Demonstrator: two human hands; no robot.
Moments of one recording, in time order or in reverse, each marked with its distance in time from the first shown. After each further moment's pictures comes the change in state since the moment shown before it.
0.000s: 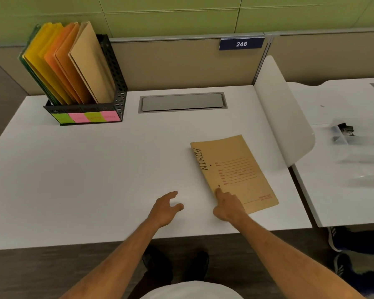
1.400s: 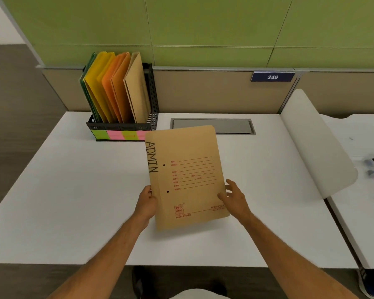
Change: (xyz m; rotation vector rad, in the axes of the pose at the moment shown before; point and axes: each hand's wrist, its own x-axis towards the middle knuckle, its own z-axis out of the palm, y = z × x) left_hand 0.014 -0.049 -0.168 -0.575 0.354 -0.025; right_hand 0.041 -0.126 -0.042 0.831 0.234 -0.041
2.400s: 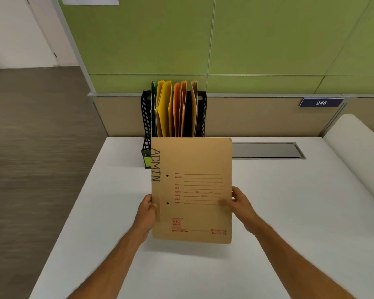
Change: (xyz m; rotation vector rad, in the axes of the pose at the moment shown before) left_hand 0.129 0.007 -0.277 -0.019 -0.047 0.096; right_hand 0.026 -0.180 0.223 0.301 -0.128 -0.132
